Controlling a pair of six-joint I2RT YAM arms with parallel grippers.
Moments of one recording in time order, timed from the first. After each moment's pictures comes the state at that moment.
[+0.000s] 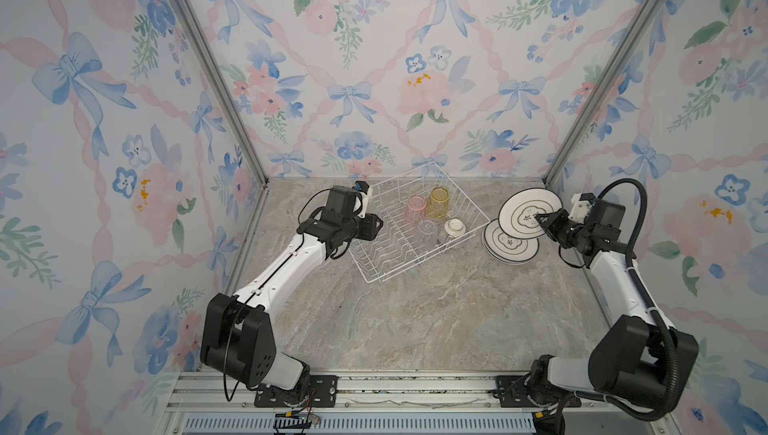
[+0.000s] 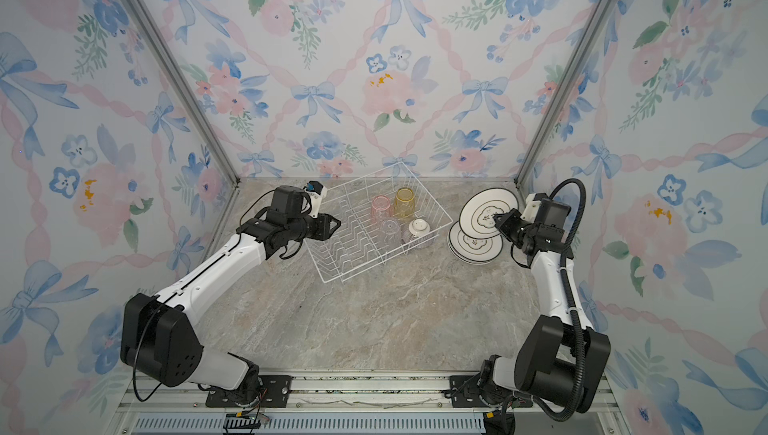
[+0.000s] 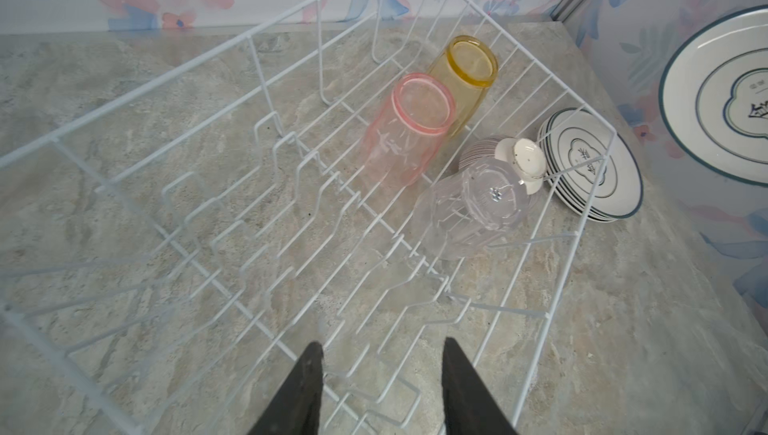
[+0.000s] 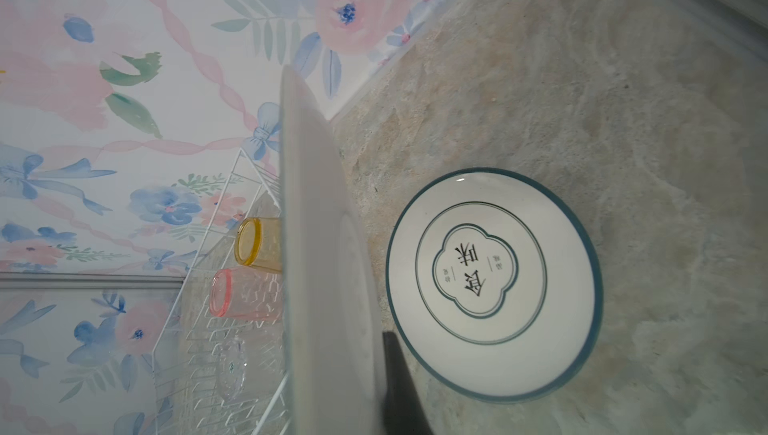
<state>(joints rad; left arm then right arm) -0.37 1.45 1.19 -0.44 0.17 -0.19 -0.34 1.36 1.02 -0.32 -0.49 0.54</state>
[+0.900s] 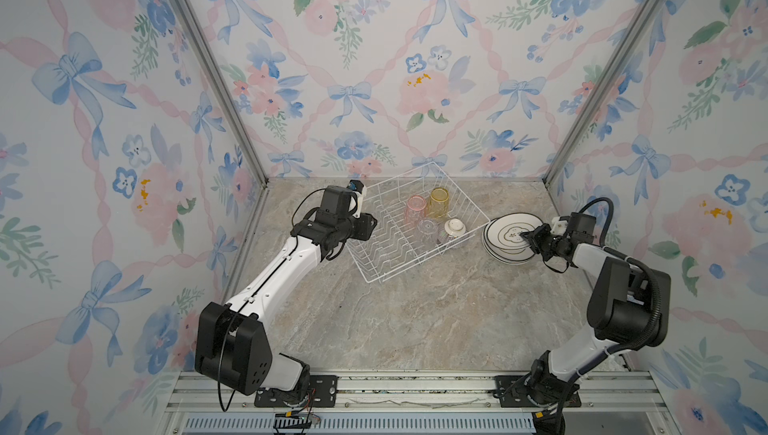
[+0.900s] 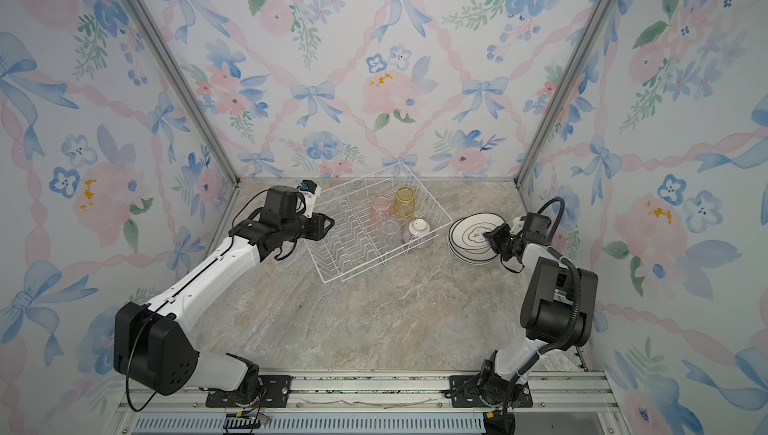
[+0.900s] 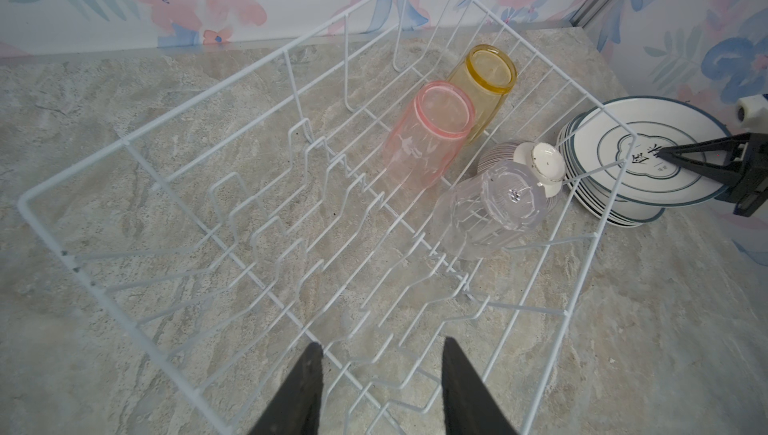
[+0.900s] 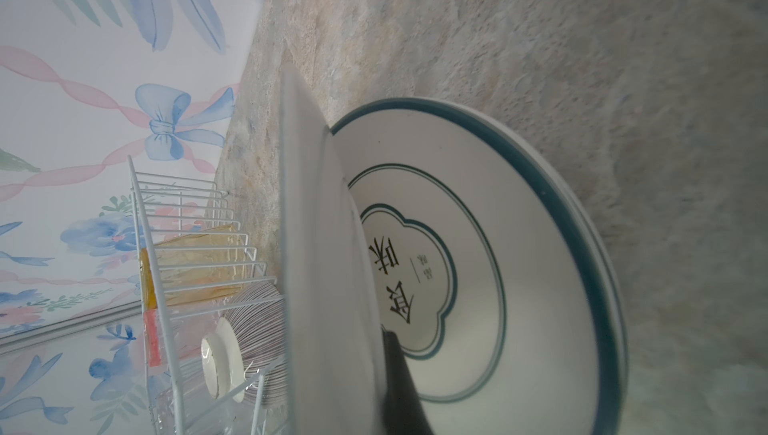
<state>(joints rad) -0.36 1.42 1.19 -0.46 0.15 -0.17 -0.35 1.70 0.96 -0.10 -0.58 0.68</state>
